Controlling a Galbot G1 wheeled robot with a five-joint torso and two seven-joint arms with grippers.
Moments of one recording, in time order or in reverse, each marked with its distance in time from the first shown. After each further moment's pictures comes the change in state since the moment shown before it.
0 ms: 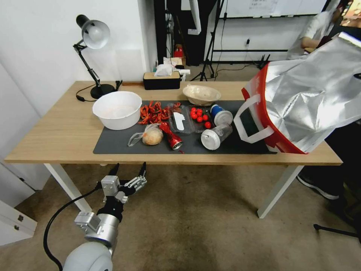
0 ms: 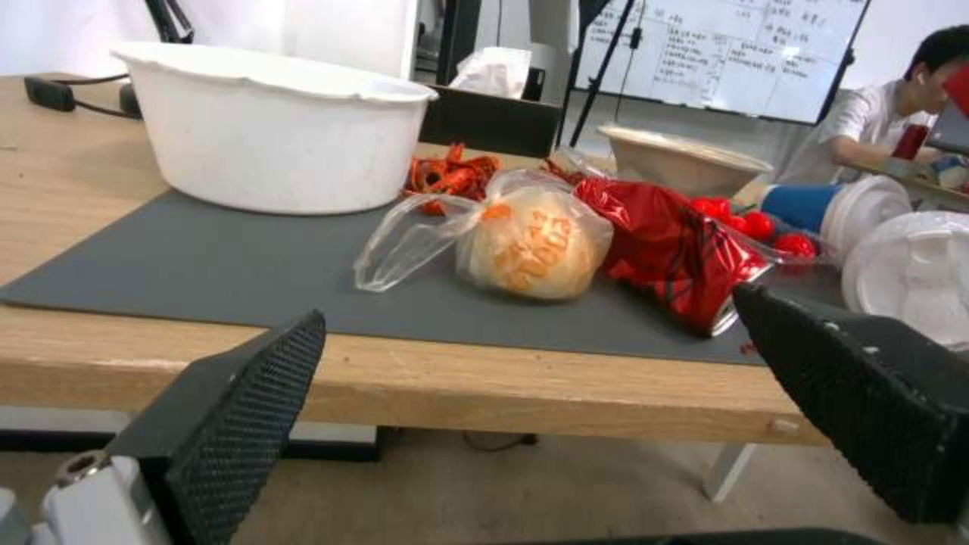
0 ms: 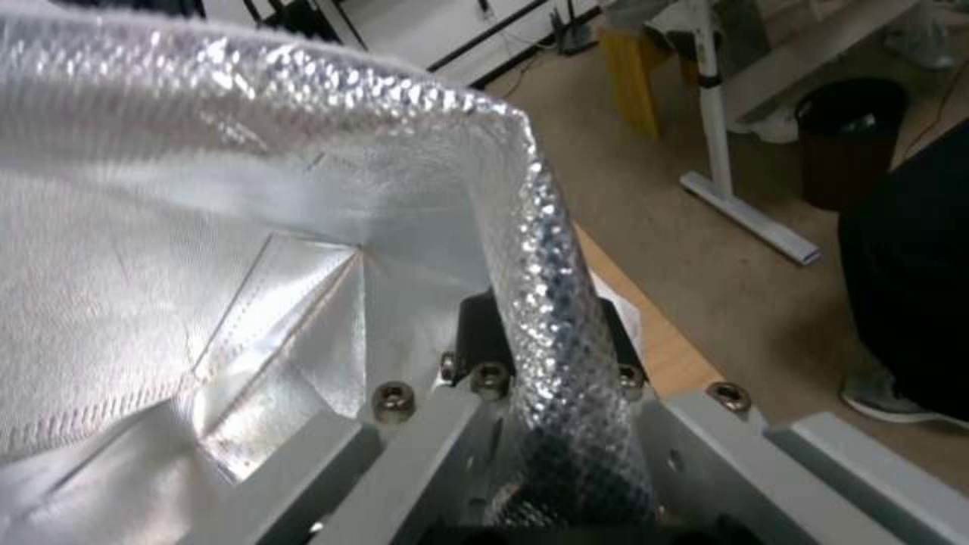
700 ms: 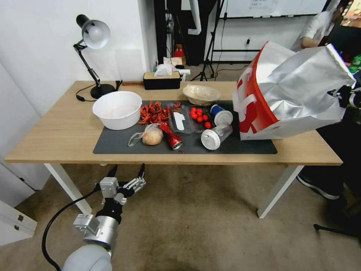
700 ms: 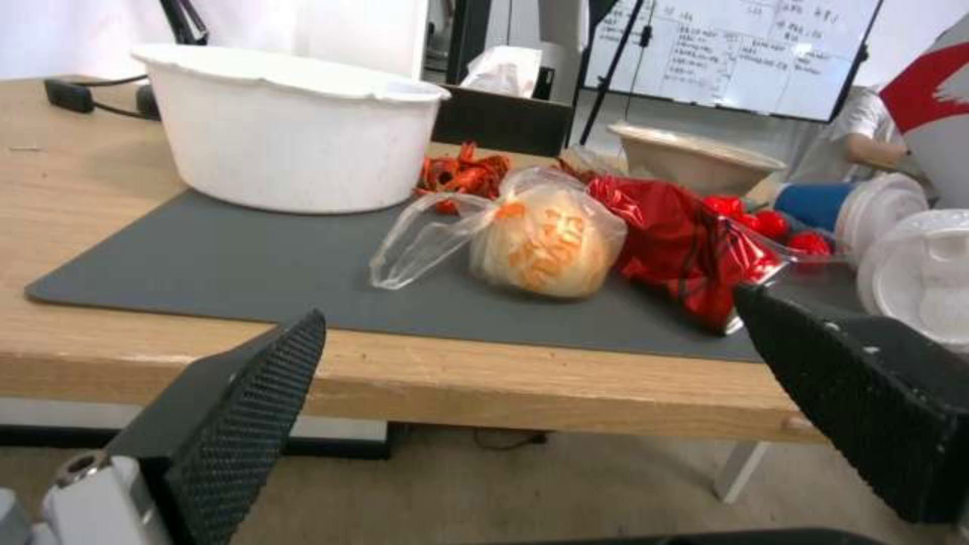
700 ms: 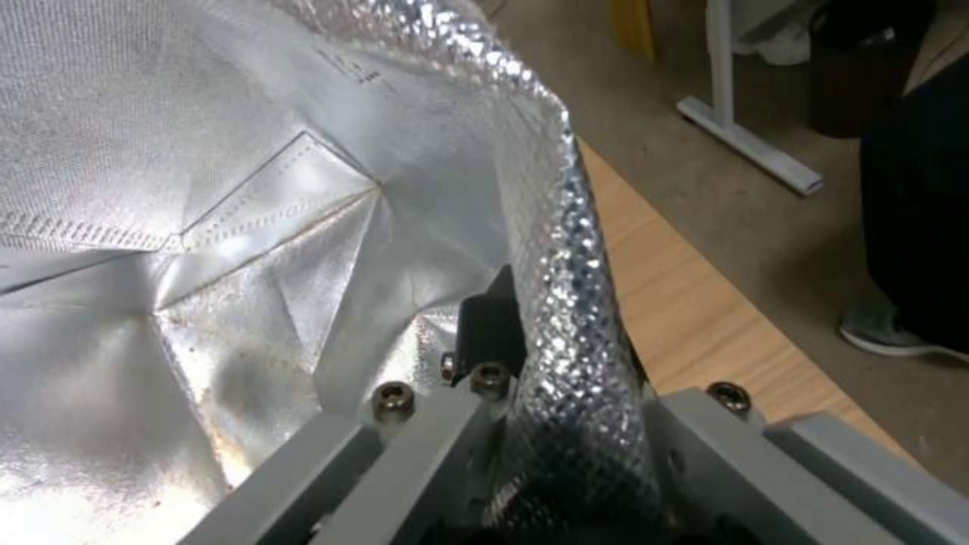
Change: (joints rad) left arm 0.007 -0.007 -0.010 -0.002 0.009 0.002 -0.005; right arm 0.407 0.121 -0.437 -0.097 -0.066 -0.099 0.064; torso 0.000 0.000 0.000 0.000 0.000
